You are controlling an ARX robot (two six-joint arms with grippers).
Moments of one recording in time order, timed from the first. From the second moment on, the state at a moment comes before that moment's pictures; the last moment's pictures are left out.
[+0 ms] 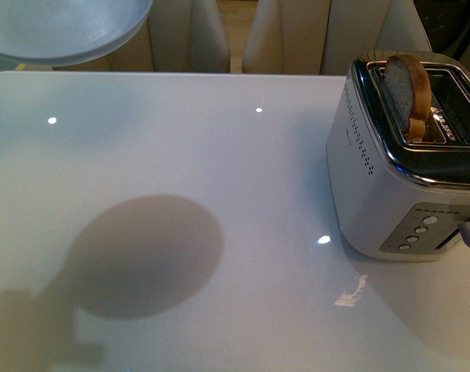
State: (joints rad) left arm 0.17 1.87 1.24 -0.14 0.42 -0.46; right arm 0.00 0.01 0.02 0.00 0.00 0.00
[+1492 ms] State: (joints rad) left arm 0.31 2.40 1.03 0.20 0.43 -0.15; right arm 0.00 0.01 0.02 0.00 0.00 0.00
